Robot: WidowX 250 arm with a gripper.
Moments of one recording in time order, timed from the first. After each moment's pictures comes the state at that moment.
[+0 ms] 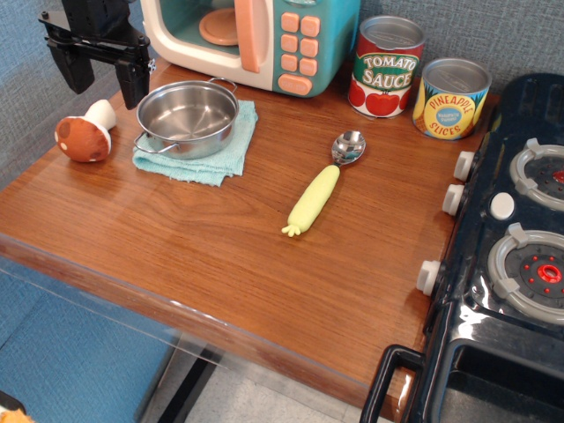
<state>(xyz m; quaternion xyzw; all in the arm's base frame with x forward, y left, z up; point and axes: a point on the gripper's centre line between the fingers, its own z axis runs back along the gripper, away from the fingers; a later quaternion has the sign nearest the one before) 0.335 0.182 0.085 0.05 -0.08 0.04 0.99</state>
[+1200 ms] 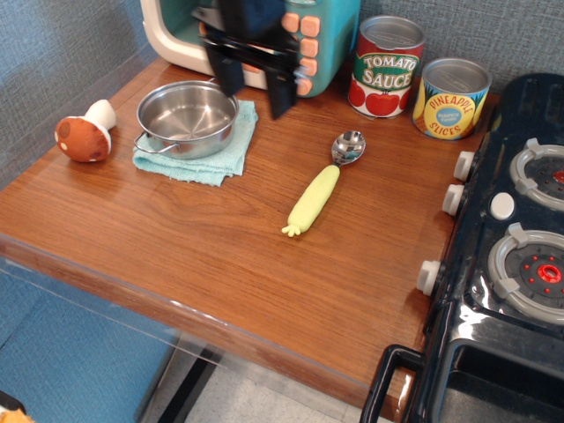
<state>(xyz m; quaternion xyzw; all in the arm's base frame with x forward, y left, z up) 0.363 0.025 0.103 -0.03 -0.11 -0.13 0.98</state>
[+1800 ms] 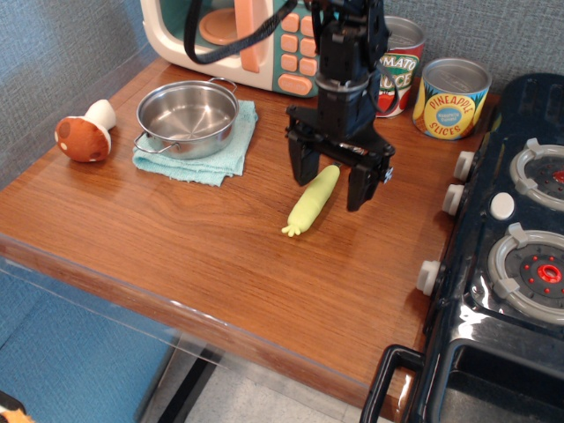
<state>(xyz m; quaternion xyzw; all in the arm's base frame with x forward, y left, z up) 0.367 -0.032 0.026 -0.01 -0.02 -0.11 0.99</state>
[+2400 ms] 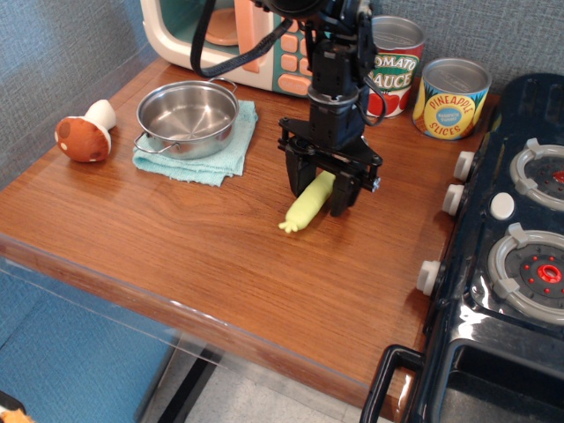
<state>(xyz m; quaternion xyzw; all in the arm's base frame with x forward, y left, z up) 0.372 -0.023 0.010 -0.02 -0.01 -0.11 0.99</state>
